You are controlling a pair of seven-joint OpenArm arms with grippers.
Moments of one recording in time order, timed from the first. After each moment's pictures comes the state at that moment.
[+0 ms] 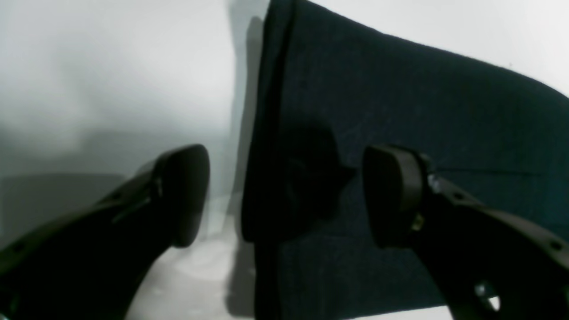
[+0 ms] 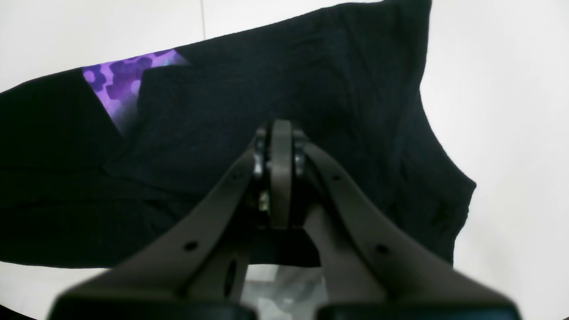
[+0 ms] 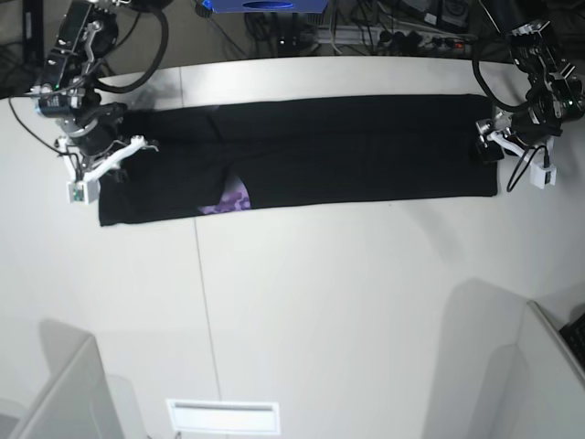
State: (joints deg) left arm 13.3 -17.8 -37.3 84.8 -37.4 -24.0 62.9; right arm -16.9 4.6 23.5 110.8 22.0 17.0 -57.1
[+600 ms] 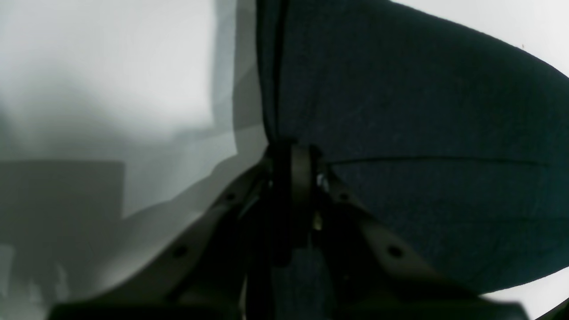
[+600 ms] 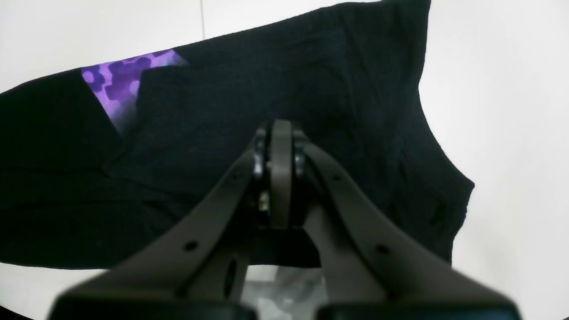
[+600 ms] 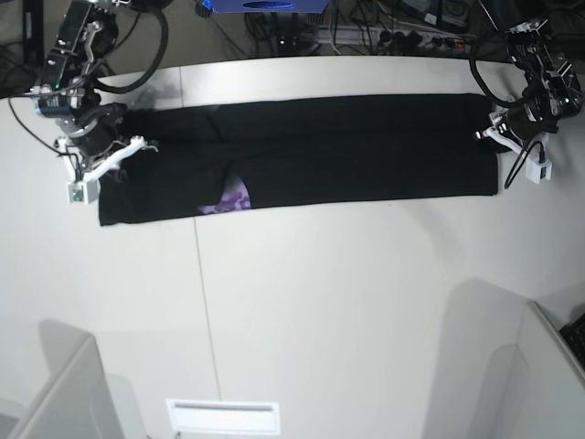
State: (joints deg) left arm 13.8 -17.5 -37.1 84.1 -37.8 -23.7 63.1; right arm -16.8 4.6 23.5 110.8 22.0 17.0 -57.1
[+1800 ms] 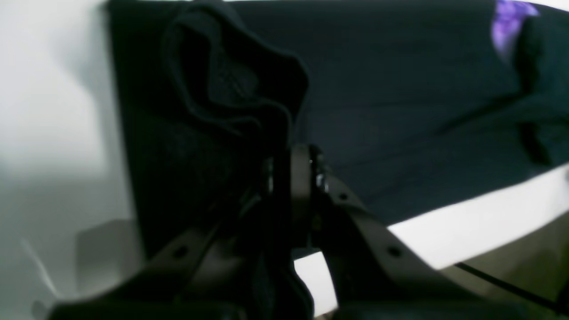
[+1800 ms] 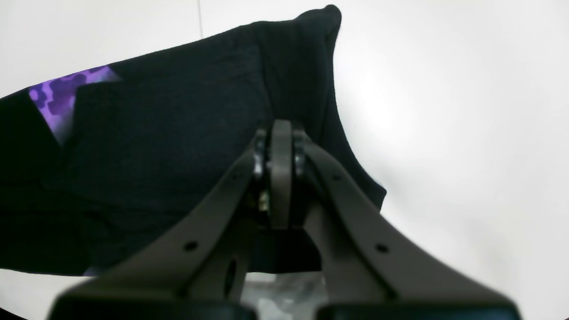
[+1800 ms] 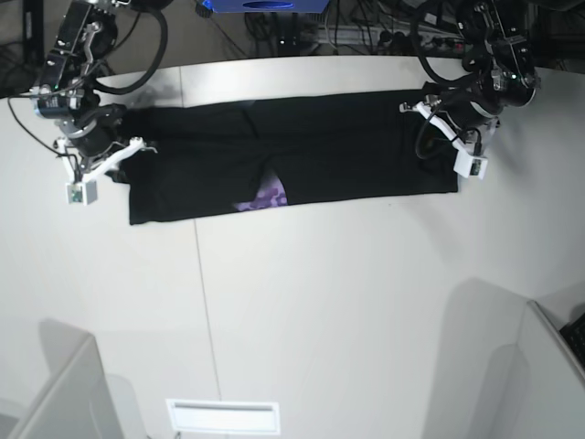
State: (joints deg) left arm 22.5 -6.9 -23.9 110.4 -35.4 -23.1 66.3; right arm -16.5 4.6 23.9 110.7 22.0 17.0 -57.1
